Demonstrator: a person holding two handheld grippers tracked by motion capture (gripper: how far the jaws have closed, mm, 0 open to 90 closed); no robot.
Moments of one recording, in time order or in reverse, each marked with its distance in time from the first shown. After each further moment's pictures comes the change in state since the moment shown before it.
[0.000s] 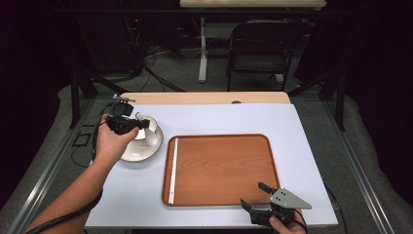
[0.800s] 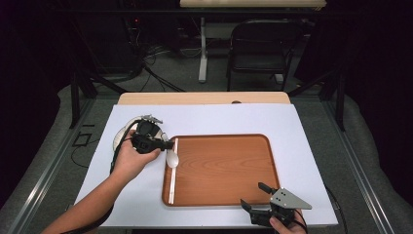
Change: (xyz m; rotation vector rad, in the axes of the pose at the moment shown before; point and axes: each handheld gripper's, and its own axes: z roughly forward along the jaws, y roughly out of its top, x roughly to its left) left arm -0.054 -0.030 0.029 0.109 -0.174 0.146; right arm 0.001 0.000 -0.001 0.000 0.000 -0.004
